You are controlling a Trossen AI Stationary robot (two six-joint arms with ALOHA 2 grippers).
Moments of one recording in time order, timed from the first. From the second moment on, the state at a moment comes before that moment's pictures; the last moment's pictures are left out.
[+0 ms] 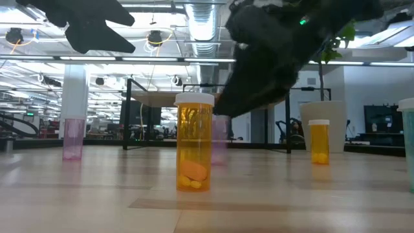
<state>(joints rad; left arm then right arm) -0.63 1.23 0.65 -0.03 -0.81 -0.57 0.39 1.84 1.07 -0.07 0.49 0.58</state>
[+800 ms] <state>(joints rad) -0.63 1.23 0.65 -0.01 -0.81 -0.56 0.36 1.84 1.06 0.00 0.47 0.52</state>
